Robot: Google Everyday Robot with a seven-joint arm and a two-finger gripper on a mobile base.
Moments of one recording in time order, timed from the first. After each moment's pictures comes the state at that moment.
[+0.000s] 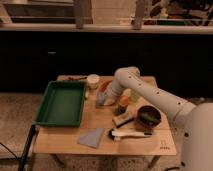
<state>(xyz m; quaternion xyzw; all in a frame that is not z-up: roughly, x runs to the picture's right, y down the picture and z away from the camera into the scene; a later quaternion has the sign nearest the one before) 0.021 0.075 0.864 -0.26 -0.24 -0.03 0.94</state>
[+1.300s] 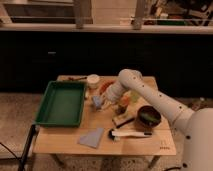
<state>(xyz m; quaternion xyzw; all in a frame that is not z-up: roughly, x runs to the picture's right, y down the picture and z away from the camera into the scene) 0.000 0.099 0.856 -0.27 -0.34 -0.08 0.90</state>
